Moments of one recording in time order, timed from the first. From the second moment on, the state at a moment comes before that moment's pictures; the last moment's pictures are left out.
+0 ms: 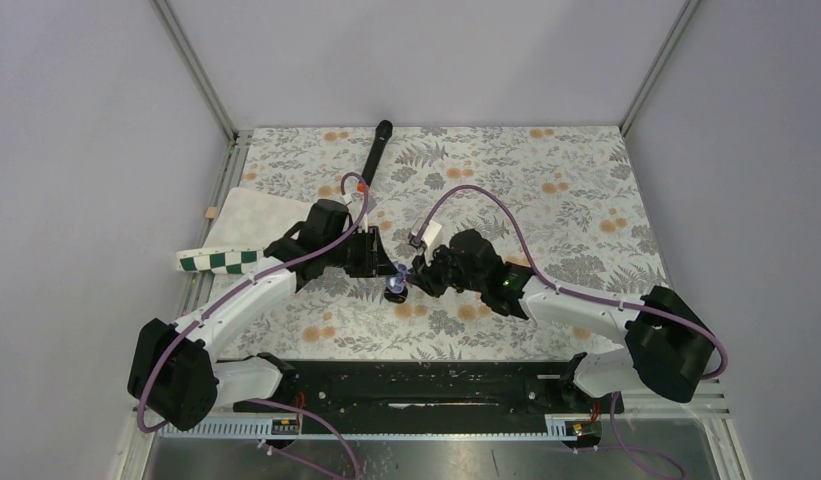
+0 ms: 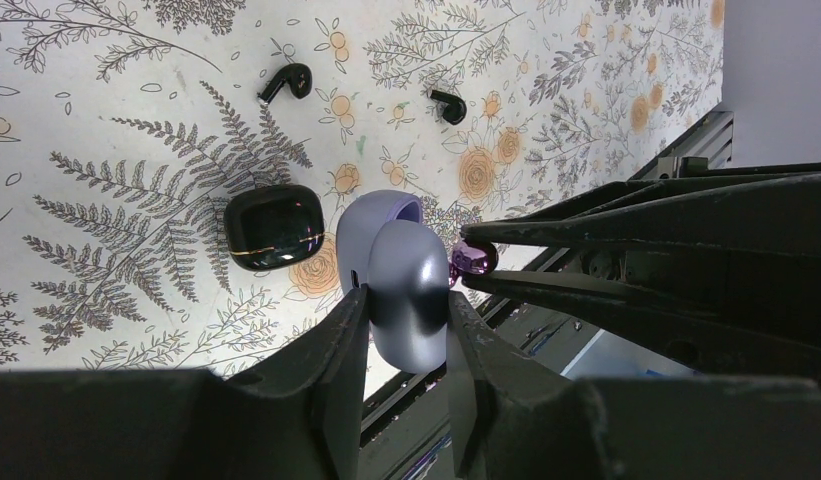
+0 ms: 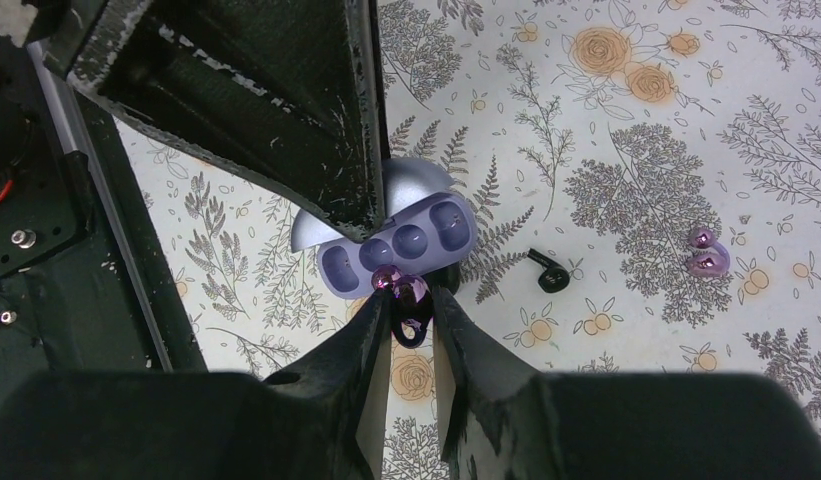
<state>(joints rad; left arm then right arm) -0.51 1.21 0.83 -0.39 0.44 -0.53 0.90 1.36 0.74 0.17 -0.20 0.00</state>
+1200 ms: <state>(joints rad) -0.53 1.21 0.83 -0.39 0.45 -0.55 0.90 1.42 0.82 0.11 -0.19 -0.01</state>
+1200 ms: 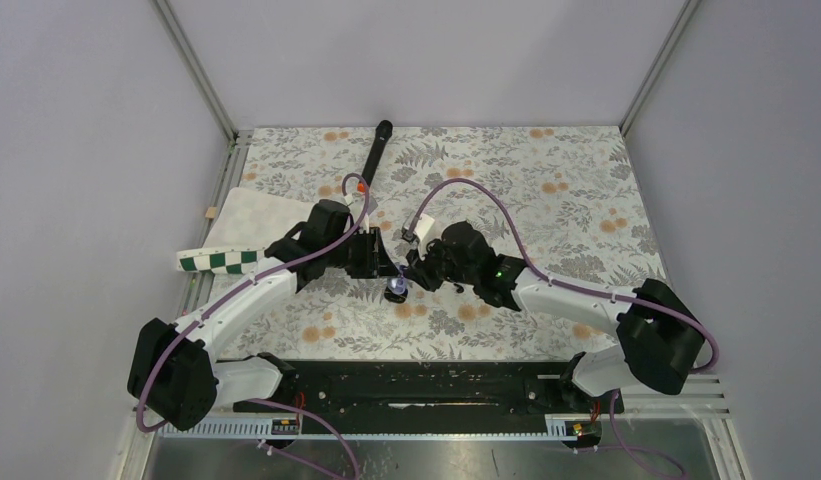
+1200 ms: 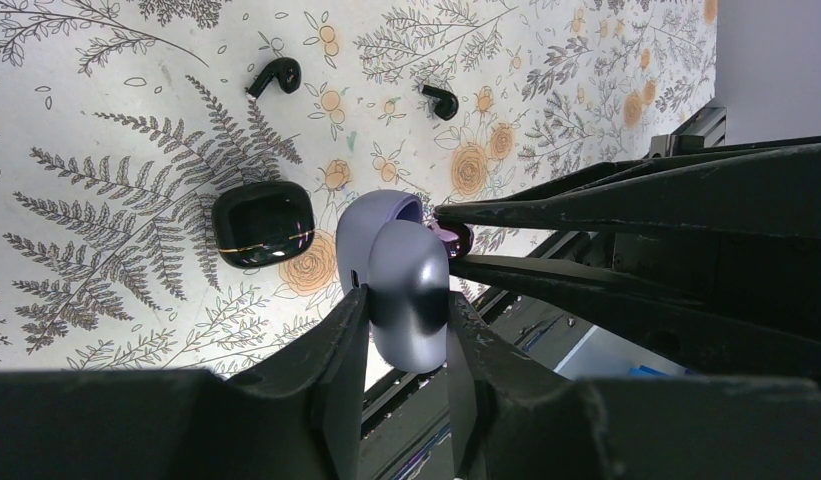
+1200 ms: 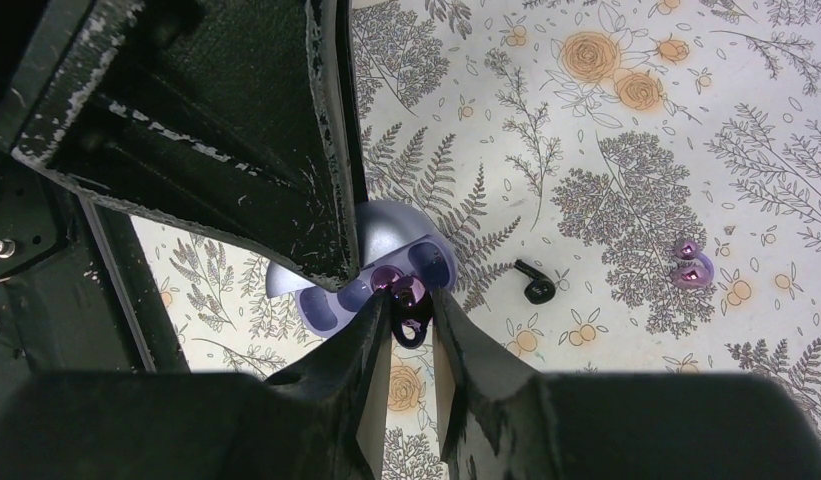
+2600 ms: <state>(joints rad) -0.53 1.24 0.84 -0.39 0.50 -0.53 0.90 1.46 0.89 -0.02 -0.25 -0.05</state>
